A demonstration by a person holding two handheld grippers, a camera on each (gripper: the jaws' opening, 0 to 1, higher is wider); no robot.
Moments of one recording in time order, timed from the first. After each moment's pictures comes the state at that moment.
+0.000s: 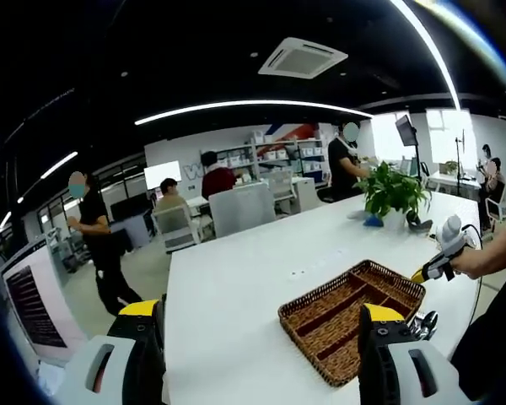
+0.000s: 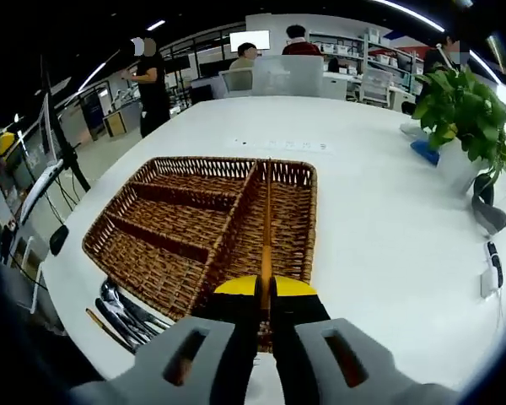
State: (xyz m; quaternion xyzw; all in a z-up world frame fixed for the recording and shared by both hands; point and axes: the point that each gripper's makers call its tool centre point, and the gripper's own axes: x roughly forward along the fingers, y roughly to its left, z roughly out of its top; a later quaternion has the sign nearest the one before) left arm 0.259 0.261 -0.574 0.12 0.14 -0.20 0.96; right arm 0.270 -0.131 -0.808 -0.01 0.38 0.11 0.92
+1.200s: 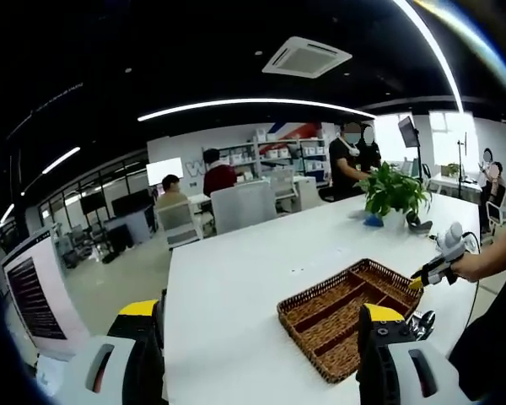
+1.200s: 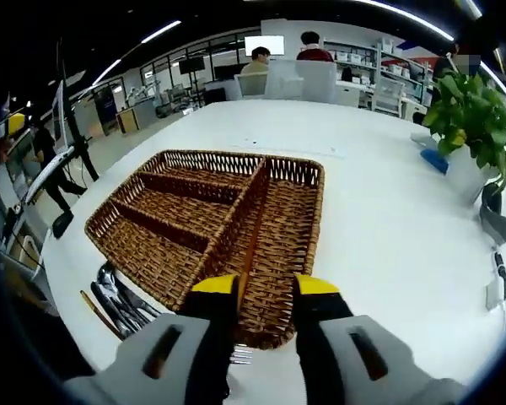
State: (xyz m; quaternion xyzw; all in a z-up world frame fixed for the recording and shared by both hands) left arm 0.251 0.261 -0.575 0.11 0.14 -0.20 0.96; right arm 0.270 -0.138 -0.795 -0.04 0.32 0.16 0.93
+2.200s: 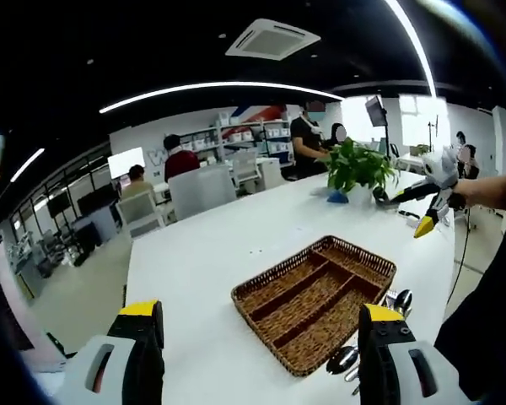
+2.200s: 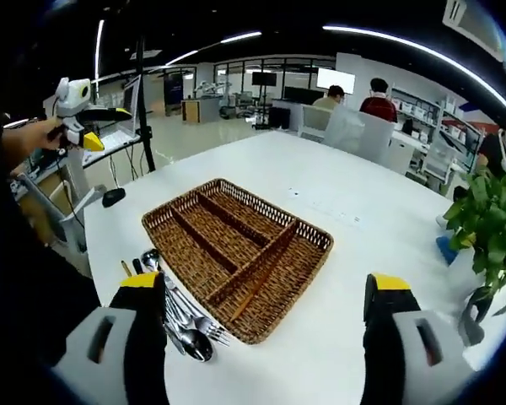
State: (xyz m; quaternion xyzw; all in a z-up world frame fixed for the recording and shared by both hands) left arm 0.242 0.195 -0.632 0.14 0.20 -0.29 0.92; right arm 0.239 -0.140 -0.684 -0.13 0.27 0.31 0.90
